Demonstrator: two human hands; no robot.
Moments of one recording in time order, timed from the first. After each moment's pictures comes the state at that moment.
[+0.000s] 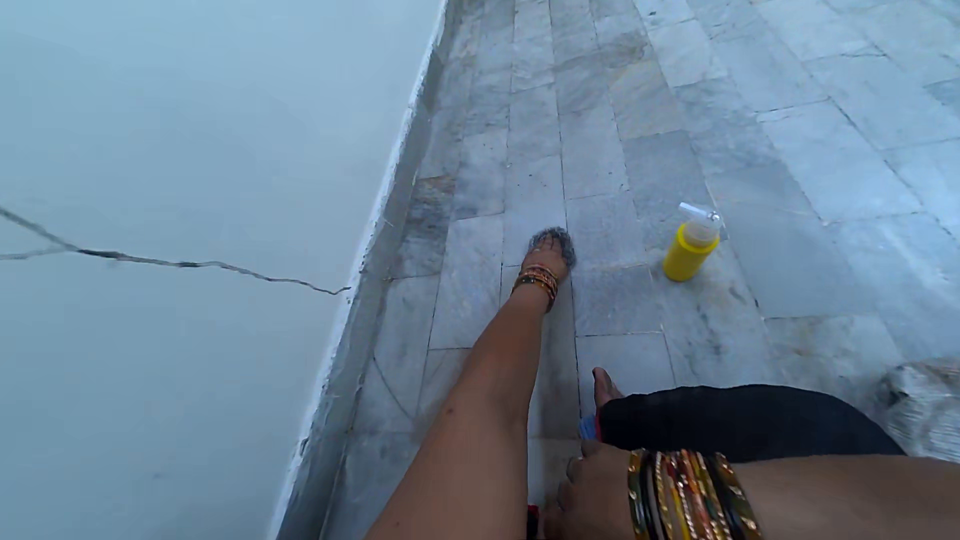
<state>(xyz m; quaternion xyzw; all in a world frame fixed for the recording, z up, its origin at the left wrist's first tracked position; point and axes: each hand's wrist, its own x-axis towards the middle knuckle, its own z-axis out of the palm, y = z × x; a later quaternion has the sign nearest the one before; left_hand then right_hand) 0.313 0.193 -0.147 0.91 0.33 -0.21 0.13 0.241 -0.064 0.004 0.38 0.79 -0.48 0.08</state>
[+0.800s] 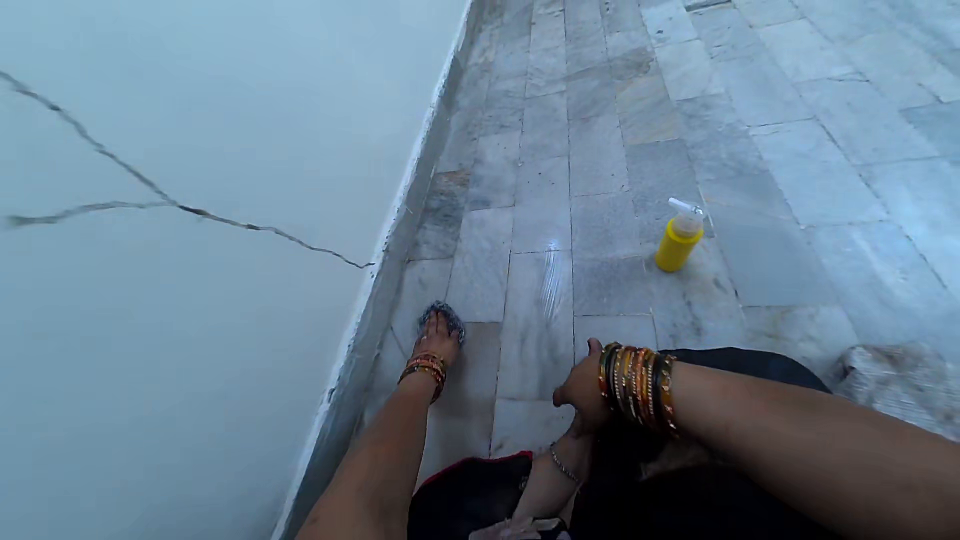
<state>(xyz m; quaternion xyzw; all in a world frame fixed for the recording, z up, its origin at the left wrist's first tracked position) 0.024 0.199 -0.147 0.80 0.55 -0.21 0.12 0.253 -0.039 0.014 0.47 0.72 -0.46 0.21</state>
